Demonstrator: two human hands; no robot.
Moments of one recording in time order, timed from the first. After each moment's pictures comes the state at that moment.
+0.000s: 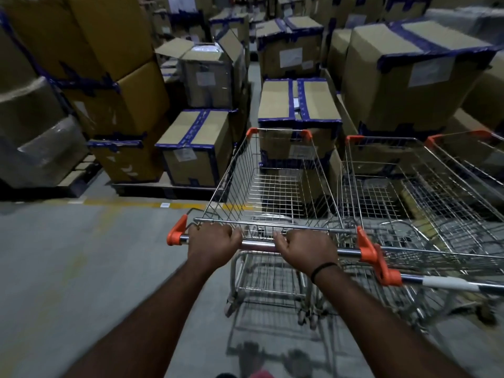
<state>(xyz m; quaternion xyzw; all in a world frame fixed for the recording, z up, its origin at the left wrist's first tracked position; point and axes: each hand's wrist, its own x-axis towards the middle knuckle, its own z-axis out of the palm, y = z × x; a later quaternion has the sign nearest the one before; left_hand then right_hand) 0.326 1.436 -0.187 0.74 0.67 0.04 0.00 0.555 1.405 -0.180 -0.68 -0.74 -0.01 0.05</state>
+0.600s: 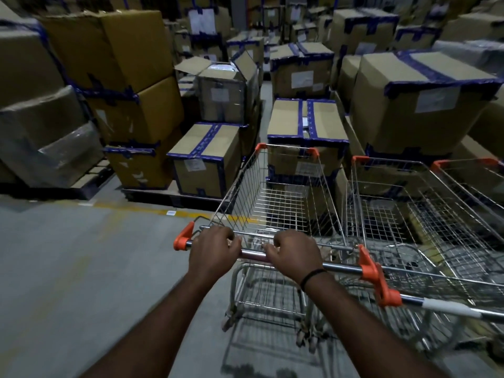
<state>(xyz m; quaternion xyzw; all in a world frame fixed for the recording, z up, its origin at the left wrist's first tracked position) 0.328 1.411 -0.166 0.69 0.68 0.24 0.06 0.529 1.411 -0.164 -0.64 -0.75 0.05 0.13</state>
